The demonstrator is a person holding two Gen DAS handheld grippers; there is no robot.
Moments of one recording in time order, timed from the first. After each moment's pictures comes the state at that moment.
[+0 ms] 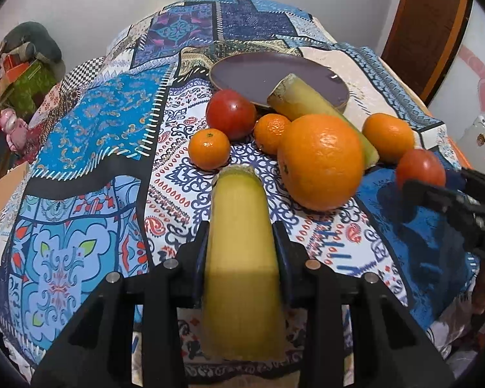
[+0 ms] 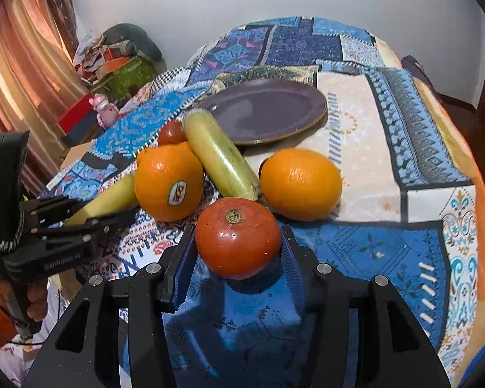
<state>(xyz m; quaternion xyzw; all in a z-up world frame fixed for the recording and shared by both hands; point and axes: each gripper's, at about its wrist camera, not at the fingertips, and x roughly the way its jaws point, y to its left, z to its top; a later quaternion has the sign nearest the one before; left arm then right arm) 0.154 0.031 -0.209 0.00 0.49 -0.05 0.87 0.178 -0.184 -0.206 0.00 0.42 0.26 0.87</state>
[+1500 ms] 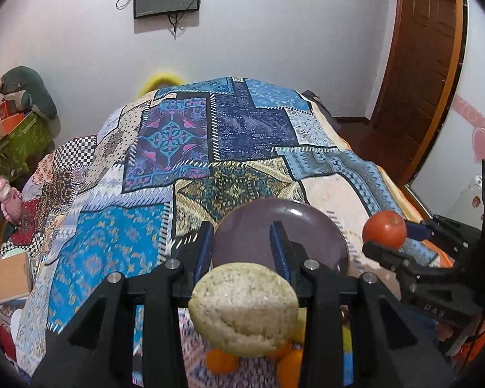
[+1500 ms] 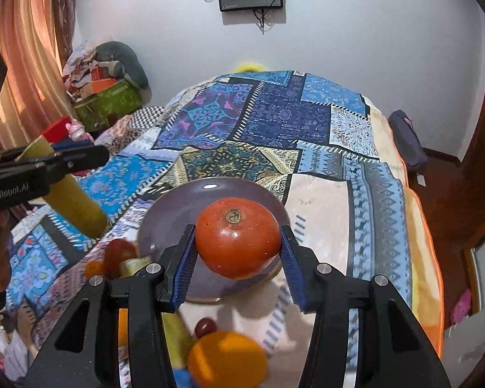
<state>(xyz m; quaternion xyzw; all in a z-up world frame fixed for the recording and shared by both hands) 0.300 0.035 -0.102 0.00 0.37 -0.06 0.93 0.288 -0.167 -0.154 -0.06 0.34 0.23 0.91</state>
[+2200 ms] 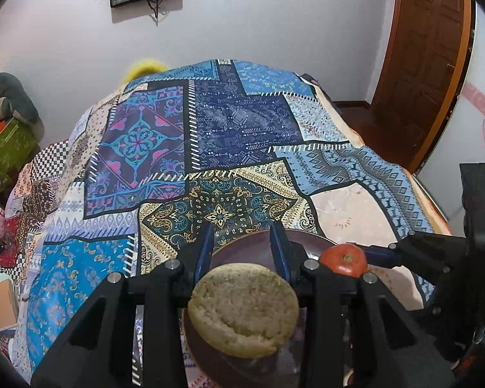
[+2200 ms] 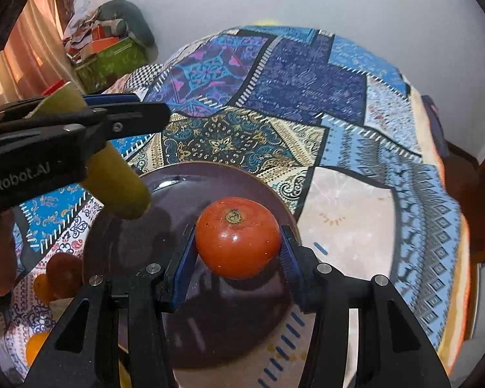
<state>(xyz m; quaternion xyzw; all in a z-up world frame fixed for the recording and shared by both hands) 0.408 0.003 -0.147 0.02 0.40 -0.08 0.91 0.368 -0.139 -0.198 -0.10 0.42 0.27 0.86</state>
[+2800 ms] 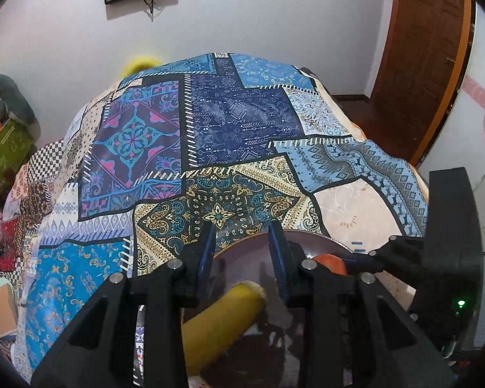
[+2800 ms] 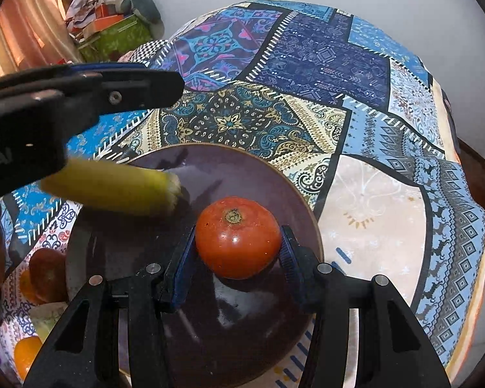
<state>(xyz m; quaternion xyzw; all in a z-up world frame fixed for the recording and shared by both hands) 0.417 0.004 -0.153 0.03 0.41 -0.08 0.91 0.382 -0.122 -0.219 -0.12 0.46 0.28 0.83</state>
